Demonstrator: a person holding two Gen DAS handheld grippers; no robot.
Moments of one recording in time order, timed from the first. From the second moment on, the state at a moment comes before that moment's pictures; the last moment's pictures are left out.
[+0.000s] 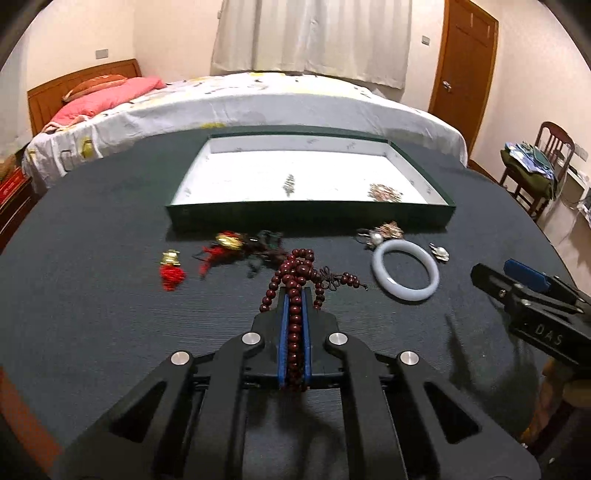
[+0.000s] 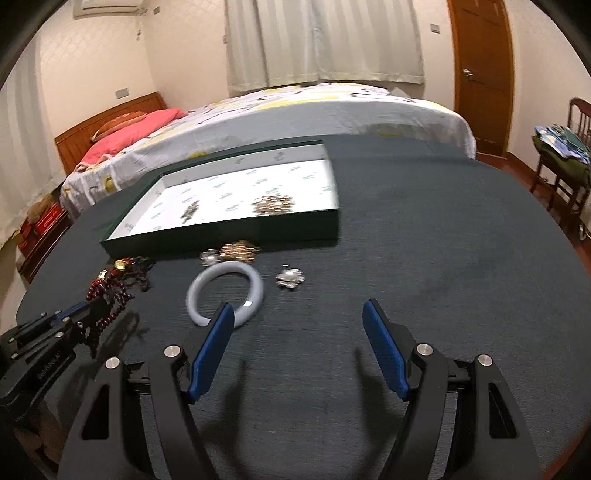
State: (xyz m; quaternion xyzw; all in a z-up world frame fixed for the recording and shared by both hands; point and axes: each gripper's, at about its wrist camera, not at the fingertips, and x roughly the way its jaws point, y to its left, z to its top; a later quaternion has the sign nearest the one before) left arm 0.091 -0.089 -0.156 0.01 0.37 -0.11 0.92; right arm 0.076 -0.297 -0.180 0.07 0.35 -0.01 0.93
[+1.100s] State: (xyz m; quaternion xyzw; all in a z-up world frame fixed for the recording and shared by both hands) left arm 0.121 0.003 -0.173 -0.05 0.39 -0.02 0.92; right arm 0.146 -0.241 -0.204 0.02 0.42 0.00 0.91
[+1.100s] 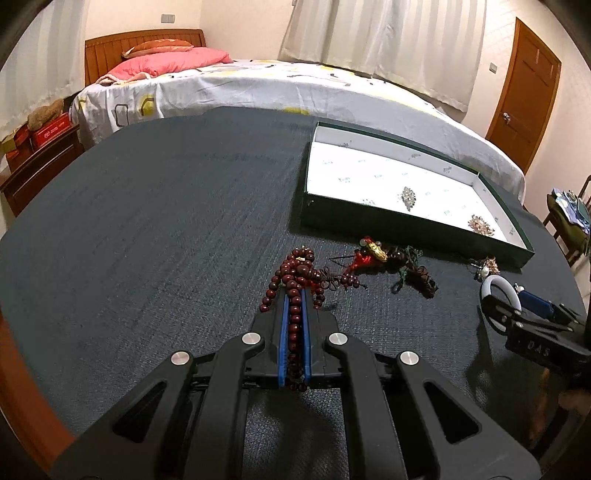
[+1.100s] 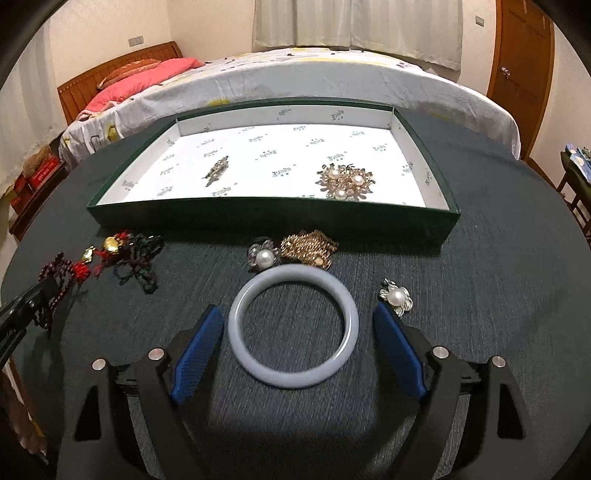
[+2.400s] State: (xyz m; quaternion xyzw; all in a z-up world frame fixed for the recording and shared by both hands) left arm 0.134 -0.039 -0.104 -0.05 0.31 -0.09 0.94; right arm 0.127 -0.242 -0.122 0.03 0.30 0.03 0.95
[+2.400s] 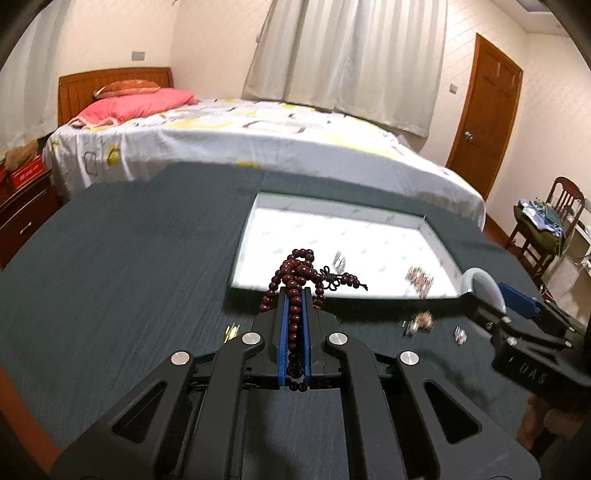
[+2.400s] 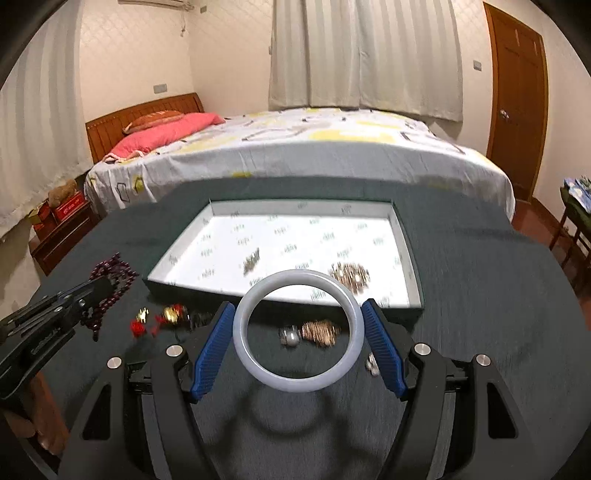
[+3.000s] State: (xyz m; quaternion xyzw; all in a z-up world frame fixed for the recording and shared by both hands) left arm 0.263 -0.080 -0.137 -0.02 0.34 -0.11 0.93; right arm 0.241 -0.228 -0.148 0.05 0.32 0.06 0.94
